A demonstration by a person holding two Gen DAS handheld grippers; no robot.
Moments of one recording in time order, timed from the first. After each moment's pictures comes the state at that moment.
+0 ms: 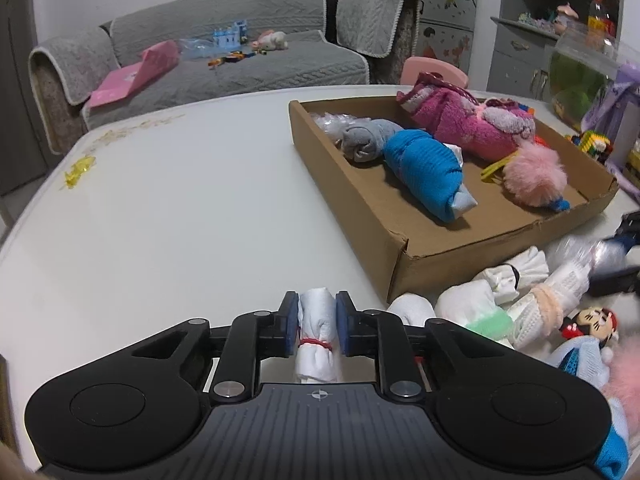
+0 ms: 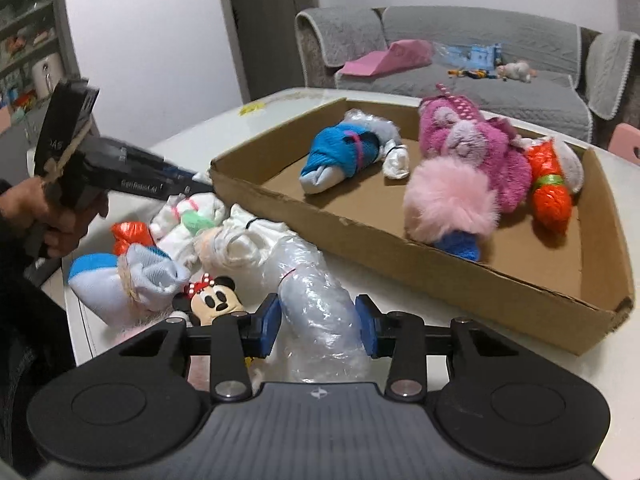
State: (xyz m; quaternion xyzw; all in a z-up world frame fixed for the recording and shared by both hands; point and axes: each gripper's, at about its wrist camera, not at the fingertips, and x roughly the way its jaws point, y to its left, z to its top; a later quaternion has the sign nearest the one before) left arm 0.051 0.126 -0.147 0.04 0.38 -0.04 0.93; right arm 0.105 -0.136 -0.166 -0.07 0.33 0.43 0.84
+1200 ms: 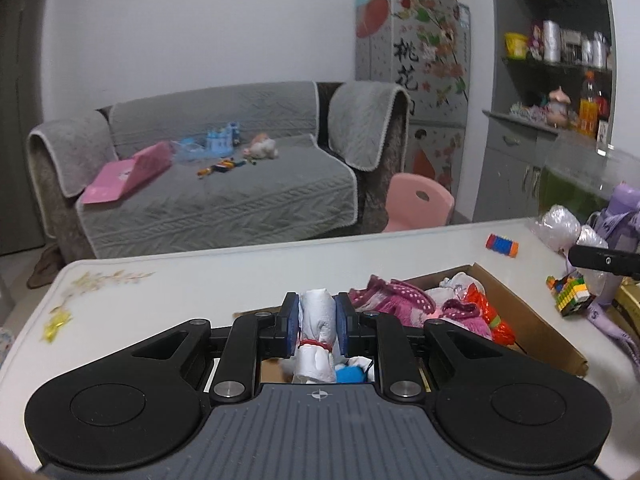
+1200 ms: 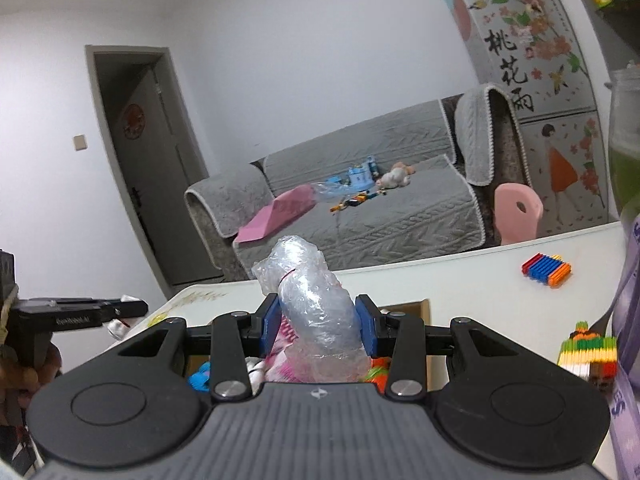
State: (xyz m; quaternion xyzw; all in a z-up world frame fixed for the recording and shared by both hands) left arm 0.136 0.058 -0.045 0.02 0.25 -0.04 0.97; right arm 0.192 -0.219 -0.100 0.13 0.19 0.29 0.93
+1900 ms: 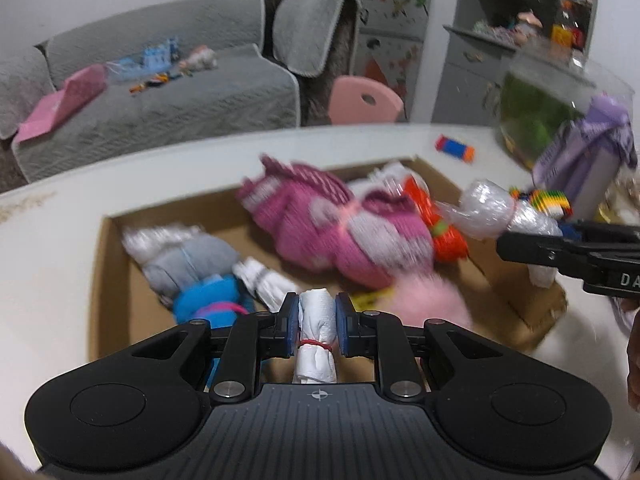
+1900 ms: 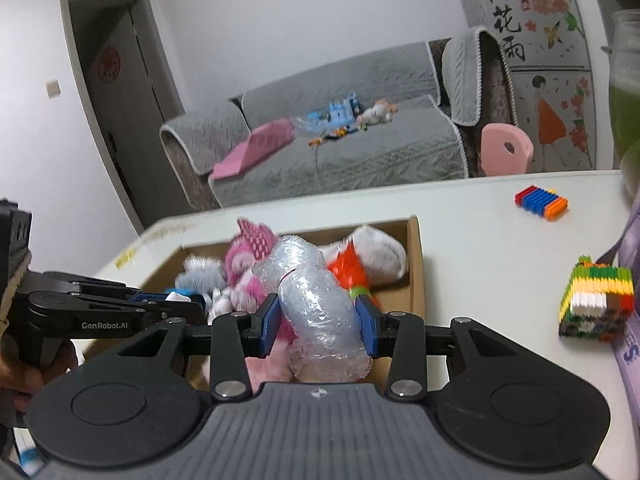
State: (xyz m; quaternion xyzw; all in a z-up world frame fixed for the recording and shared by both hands) left arm 0.155 0.001 -0.115 0.02 0.37 -0.11 0.92; right arm 0.175 -0.201 -0.132 0.07 0.28 0.26 0.92
